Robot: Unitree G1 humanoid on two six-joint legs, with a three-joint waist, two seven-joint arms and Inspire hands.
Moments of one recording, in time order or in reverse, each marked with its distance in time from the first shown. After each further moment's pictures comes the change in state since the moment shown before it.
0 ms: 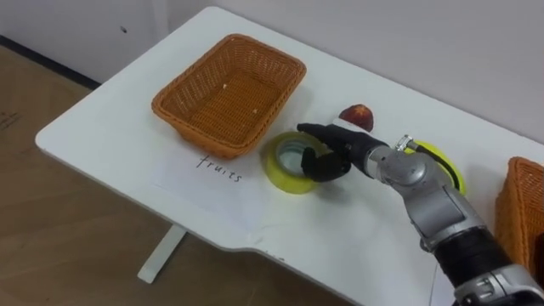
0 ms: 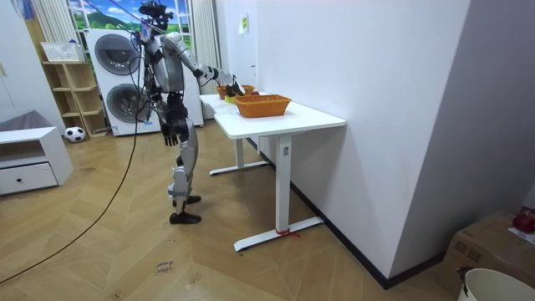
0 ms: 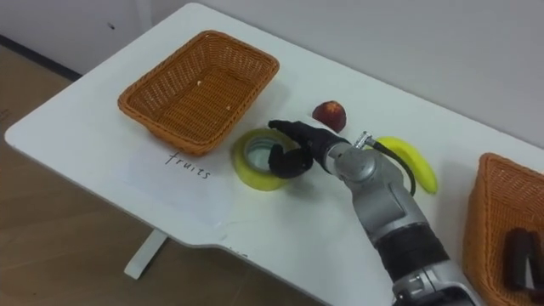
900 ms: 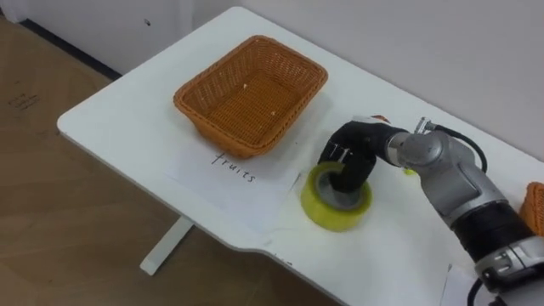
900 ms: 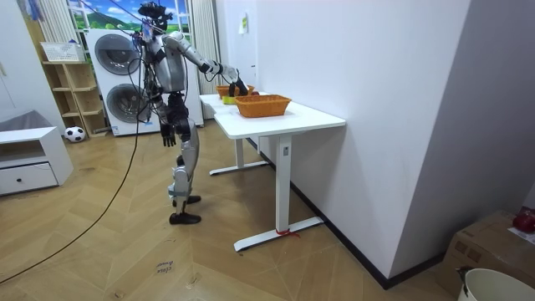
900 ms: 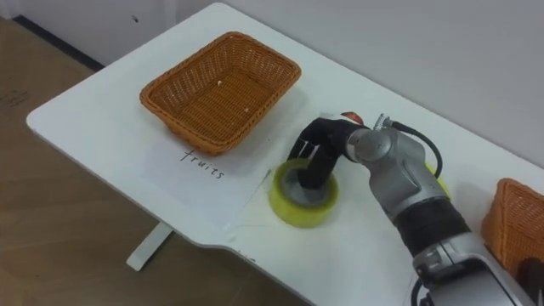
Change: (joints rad) left arm -0.063 0.051 -0.001 0.042 -0.002 0.022 0.007; right arm -0.107 -0.108 0.071 0.086 -0.055 0.053 0.084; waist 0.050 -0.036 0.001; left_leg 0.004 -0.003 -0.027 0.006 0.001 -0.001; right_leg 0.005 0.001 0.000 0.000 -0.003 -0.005
